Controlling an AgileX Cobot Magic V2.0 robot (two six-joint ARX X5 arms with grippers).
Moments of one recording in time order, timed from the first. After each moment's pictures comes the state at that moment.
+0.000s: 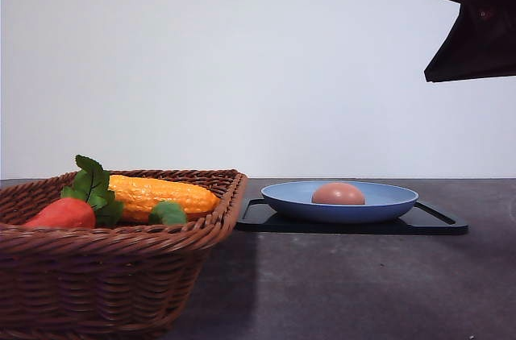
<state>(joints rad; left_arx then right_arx) -0.01 0.00 0.03 -0.18 0.05 -0.07 0.65 0.72 0.33 0.12 0.19 0.17</state>
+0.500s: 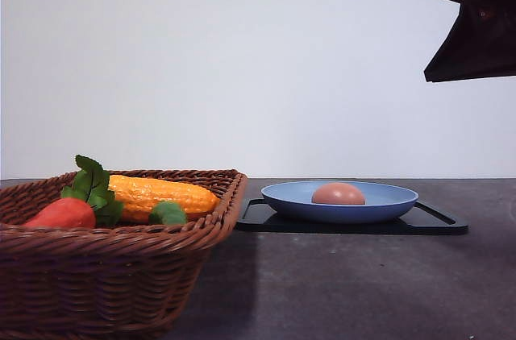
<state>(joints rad) -0.01 0.00 0.03 -0.18 0.05 -0.07 0.65 0.72 0.33 0.12 0.19 0.17</state>
